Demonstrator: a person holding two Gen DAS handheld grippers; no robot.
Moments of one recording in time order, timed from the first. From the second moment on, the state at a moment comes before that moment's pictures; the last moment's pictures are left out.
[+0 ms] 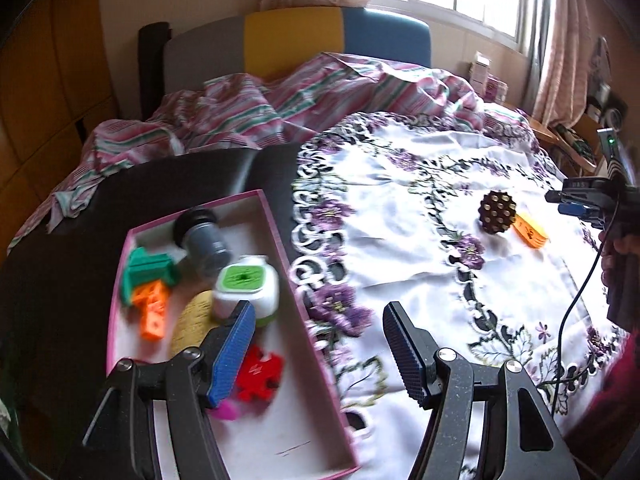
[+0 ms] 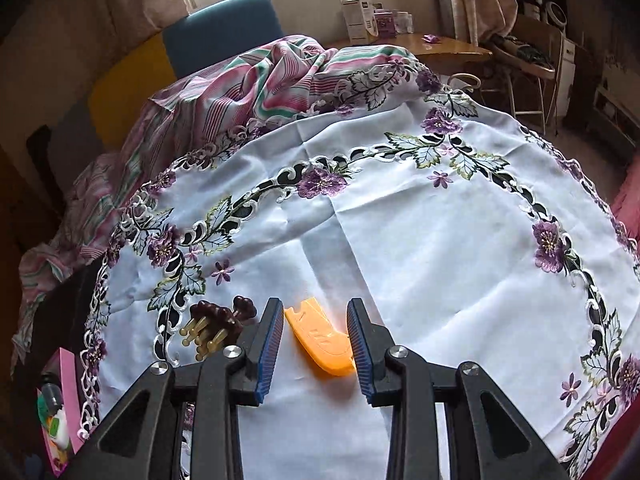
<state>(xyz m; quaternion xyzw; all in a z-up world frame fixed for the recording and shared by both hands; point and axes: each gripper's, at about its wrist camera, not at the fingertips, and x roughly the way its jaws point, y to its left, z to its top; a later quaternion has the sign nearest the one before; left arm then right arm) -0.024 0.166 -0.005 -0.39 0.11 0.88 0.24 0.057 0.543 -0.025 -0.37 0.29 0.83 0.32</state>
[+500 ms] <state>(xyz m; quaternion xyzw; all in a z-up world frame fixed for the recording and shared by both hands) -0.032 0.235 -0.016 -0.40 0.14 0.86 0.29 0.067 0.558 -0.032 -0.37 0.34 0.80 0.32</state>
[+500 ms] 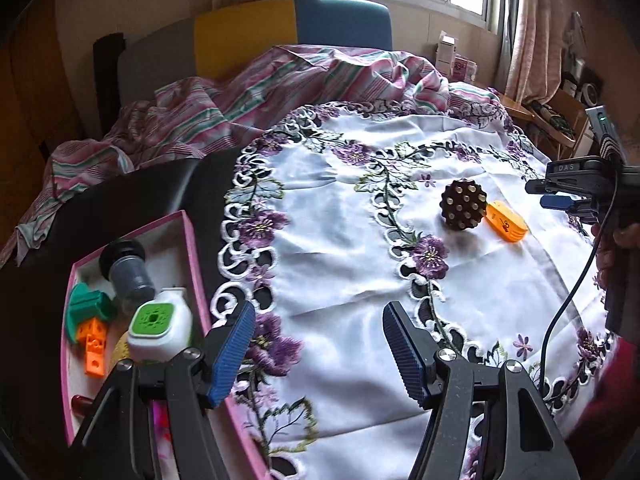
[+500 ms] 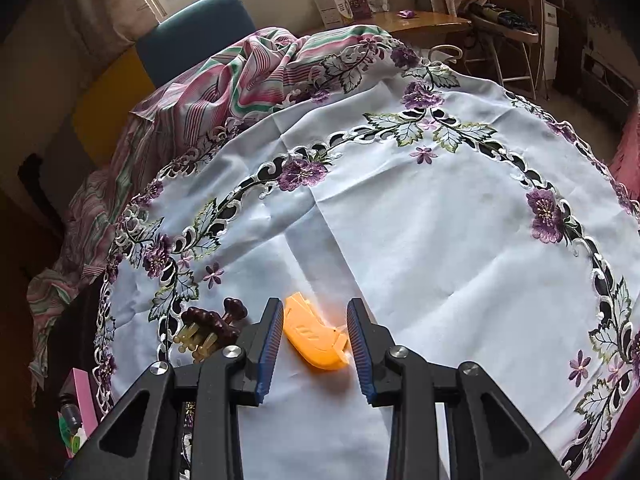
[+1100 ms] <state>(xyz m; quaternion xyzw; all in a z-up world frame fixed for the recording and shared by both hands) -0.059 0.345 -0.035 -0.44 0.14 0.80 0.38 0.076 0.574 -0.047 -0.37 0.41 0.77 0.32</state>
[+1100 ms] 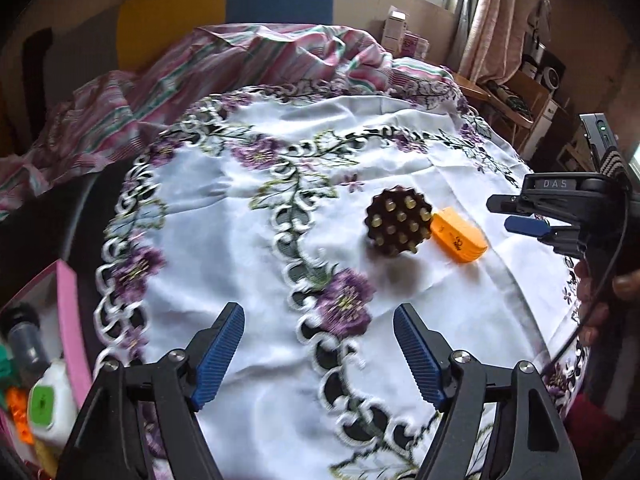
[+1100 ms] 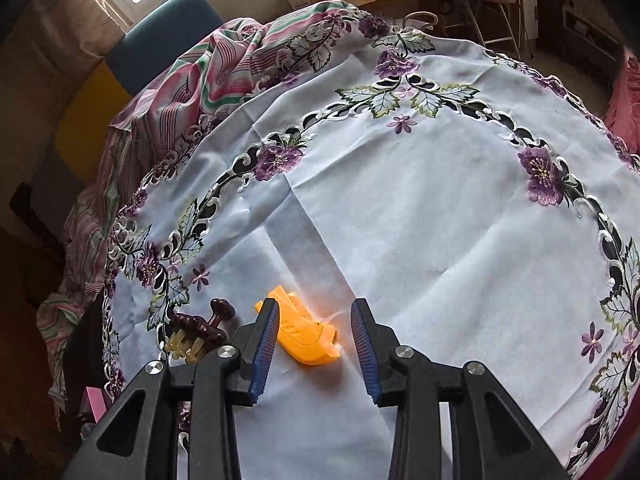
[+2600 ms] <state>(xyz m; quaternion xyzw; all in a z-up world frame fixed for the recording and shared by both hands) -0.038 0.315 -0.028 -0.41 0.08 0.80 0.43 0.029 0.555 -0.069 -0.44 0.27 0.80 0.30</state>
